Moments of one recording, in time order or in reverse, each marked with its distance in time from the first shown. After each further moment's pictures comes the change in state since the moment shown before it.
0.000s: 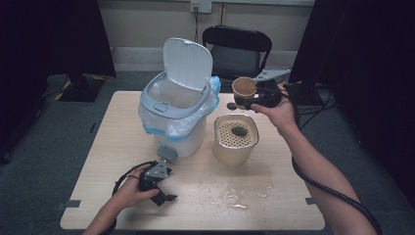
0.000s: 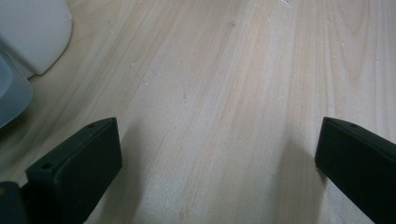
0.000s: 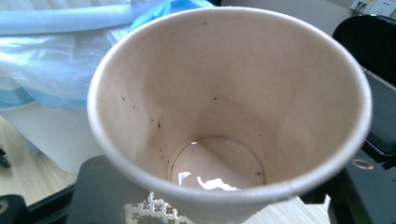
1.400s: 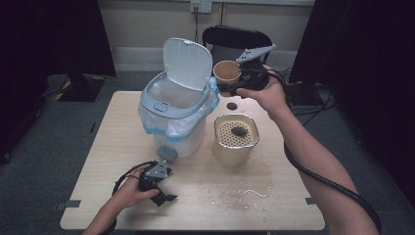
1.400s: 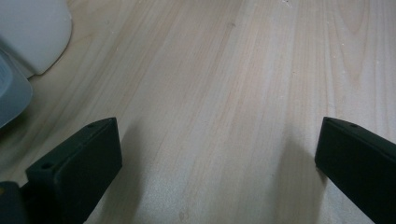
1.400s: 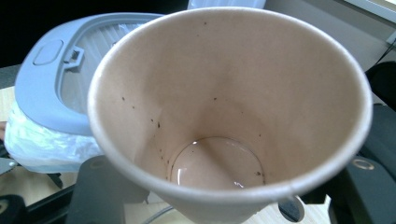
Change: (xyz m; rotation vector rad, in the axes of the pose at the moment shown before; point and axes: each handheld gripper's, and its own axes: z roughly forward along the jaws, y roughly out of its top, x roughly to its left) left arm 0.000 0.000 0.000 0.001 0.004 -0.002; right arm 0.033 0.081 -0.007 -0.015 0.103 -0.089
